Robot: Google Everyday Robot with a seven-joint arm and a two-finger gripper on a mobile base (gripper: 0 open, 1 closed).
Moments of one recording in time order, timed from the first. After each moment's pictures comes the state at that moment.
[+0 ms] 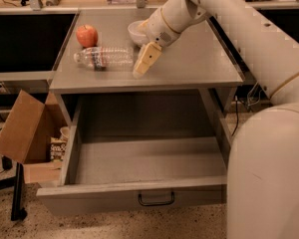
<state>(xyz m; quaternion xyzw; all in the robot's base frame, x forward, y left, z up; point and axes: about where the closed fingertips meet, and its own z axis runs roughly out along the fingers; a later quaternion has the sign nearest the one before) 0.712 0.005 0.898 -0.66 0.65 0.15 0.34</state>
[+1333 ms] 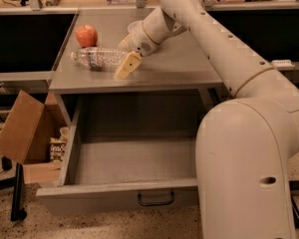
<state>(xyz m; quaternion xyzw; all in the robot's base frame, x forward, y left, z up) 0.735 0.066 0.852 -0.65 0.64 0.22 0.33</state>
